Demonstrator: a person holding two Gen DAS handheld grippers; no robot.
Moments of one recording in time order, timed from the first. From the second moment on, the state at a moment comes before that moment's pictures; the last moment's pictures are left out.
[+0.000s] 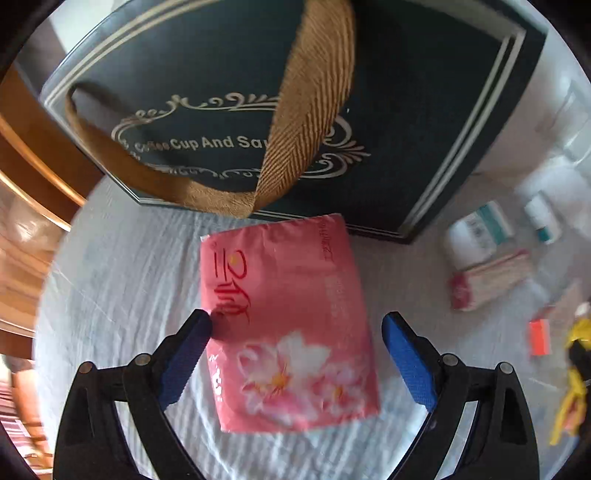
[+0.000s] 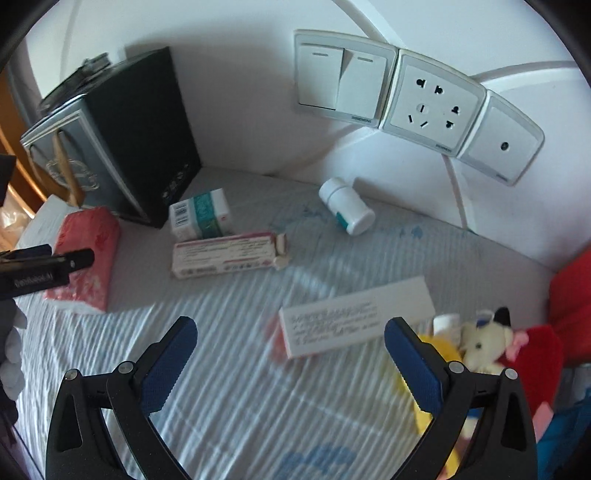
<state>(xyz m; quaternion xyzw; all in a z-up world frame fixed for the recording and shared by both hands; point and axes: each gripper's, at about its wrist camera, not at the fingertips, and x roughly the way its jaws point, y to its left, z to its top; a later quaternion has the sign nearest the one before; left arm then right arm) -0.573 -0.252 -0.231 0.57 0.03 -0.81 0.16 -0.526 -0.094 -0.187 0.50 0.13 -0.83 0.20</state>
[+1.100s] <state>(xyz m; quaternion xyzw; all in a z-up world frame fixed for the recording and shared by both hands) -0.541 -0.250 -0.260 0.54 0.06 -0.84 0.06 -0.556 -0.074 -0.219 0.60 0.04 -0.80 0.06</state>
